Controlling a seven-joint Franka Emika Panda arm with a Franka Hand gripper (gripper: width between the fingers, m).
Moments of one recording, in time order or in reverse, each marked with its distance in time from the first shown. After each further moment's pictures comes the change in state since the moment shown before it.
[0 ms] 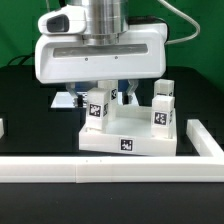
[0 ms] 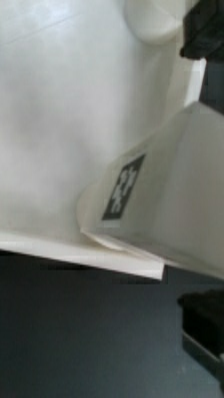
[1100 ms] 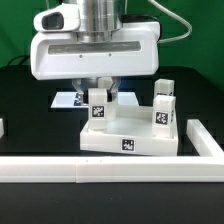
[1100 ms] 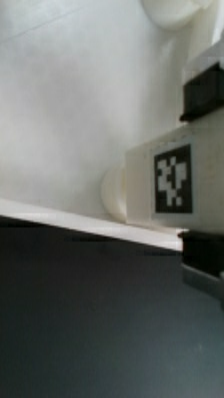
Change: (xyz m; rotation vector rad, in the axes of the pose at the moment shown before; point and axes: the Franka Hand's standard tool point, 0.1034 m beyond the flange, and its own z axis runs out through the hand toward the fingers) arm -0.012 0.008 -0.003 -0.001 0.005 0.007
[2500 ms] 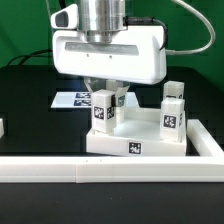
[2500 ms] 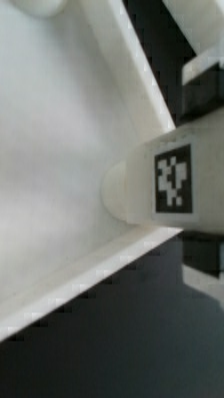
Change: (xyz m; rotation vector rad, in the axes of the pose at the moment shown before) arm 0.010 -0.020 0.002 0.030 0.082 0.821
